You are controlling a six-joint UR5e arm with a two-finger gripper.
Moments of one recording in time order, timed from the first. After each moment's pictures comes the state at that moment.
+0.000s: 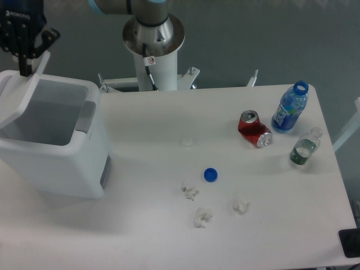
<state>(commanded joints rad) 2.00 -1.50 -1.50 -1.27 1.41 0.10</state>
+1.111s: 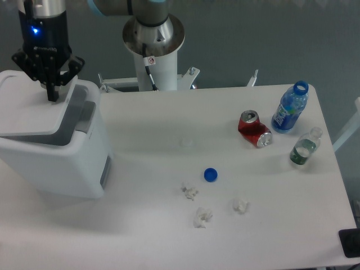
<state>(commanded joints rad) 2.04 -1.58 -1.53 -1.25 1.43 0.11</state>
